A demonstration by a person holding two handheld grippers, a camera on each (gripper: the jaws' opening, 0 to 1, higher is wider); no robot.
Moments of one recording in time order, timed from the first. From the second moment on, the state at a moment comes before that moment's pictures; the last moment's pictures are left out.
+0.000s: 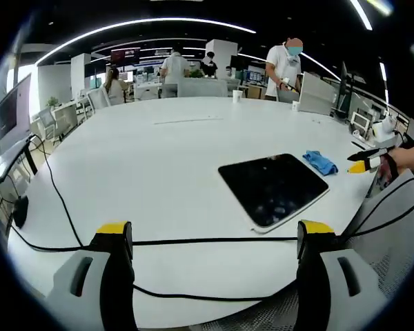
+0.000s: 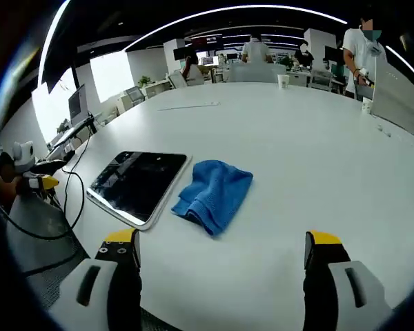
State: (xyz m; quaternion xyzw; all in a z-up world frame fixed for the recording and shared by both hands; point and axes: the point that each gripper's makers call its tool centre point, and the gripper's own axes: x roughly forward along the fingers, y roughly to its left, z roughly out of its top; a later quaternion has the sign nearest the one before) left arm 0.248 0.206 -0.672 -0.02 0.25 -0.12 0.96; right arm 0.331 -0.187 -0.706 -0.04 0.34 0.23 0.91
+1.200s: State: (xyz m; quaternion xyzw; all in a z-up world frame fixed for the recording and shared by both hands) left arm 0.246 0.194 -0.676 -0.02 0.27 -0.13 0.95; right arm 0.341 -0.185 -0.704 -0.03 0.34 0.24 0.91
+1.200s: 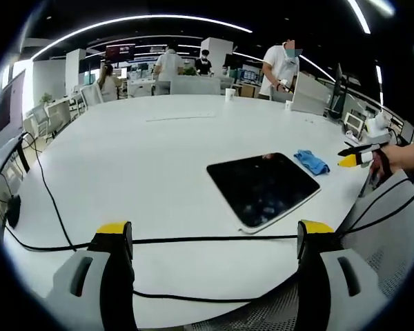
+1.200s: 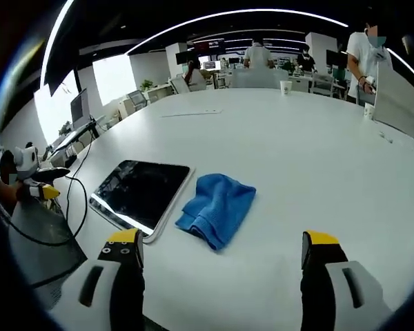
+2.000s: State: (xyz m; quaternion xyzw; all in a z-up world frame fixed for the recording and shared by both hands) left arm 0.244 0.190 -0.677 -0.02 0.28 -0.14 0.95; right arm 0.359 -0.168 -0.683 -0.03 0.34 0.24 0.91
